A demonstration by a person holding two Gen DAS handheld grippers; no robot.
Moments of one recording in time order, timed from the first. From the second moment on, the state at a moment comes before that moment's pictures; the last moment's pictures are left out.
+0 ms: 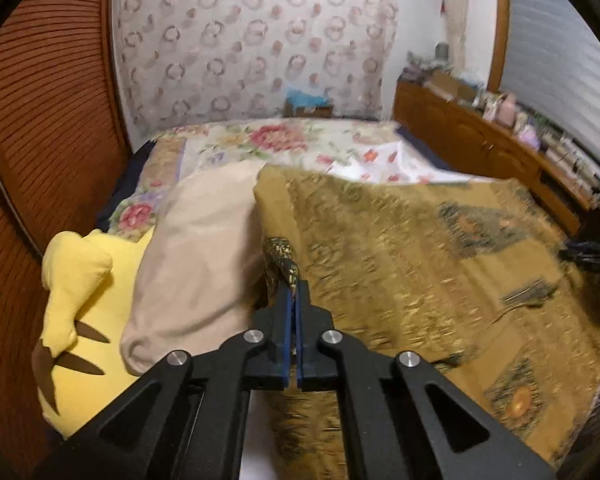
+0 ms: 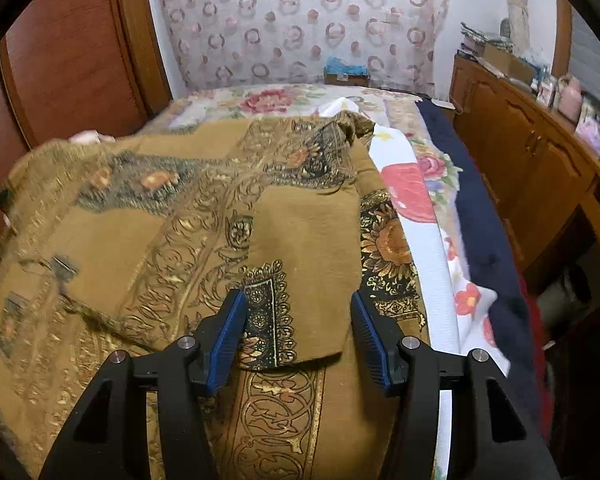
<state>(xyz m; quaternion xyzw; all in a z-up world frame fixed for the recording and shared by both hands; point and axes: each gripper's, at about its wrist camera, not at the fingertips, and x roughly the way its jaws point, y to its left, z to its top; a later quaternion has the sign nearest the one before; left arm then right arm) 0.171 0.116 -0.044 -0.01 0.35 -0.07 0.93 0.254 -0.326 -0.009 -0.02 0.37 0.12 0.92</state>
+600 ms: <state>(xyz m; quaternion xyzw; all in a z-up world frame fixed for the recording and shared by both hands) 0.137 0.088 -0.014 0.00 0.31 -0.10 0.95 0.263 -0.322 -0.007 -0.05 0.39 0.13 0.91</state>
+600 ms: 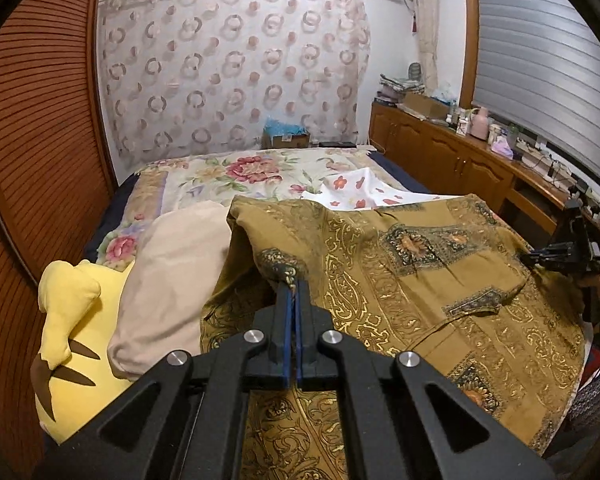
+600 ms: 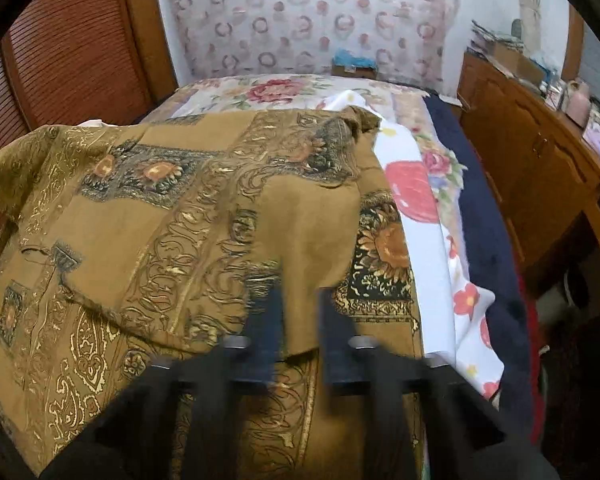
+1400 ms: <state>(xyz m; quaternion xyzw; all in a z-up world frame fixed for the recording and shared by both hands) -0.024 0.089 -0.013 -0.06 0.33 -0.12 0.94 0.111 -0.398 0.074 -0.02 0.29 0.16 0.94</state>
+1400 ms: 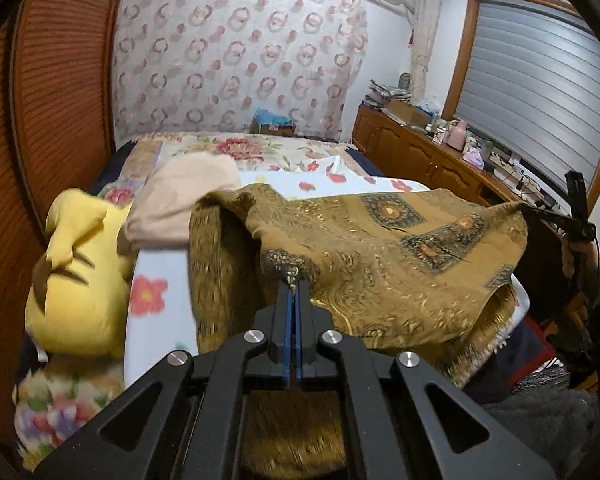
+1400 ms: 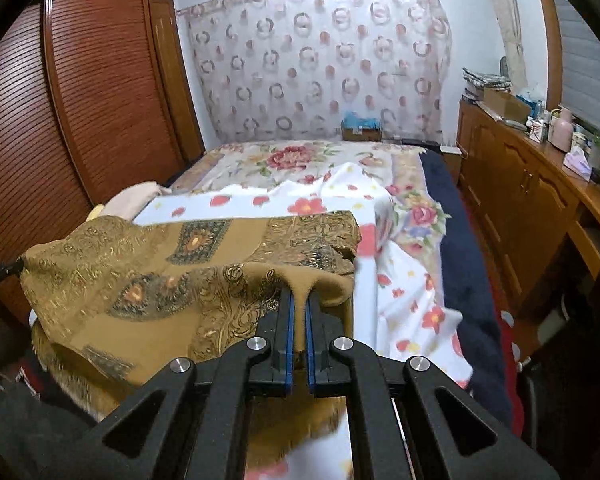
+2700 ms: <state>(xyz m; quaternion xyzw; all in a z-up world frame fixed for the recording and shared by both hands) 0.060 0.091 -0.076 -0.03 0.40 -0.07 0.91 0.174 -0.388 0.041 -0.05 0.34 0.12 0.93</state>
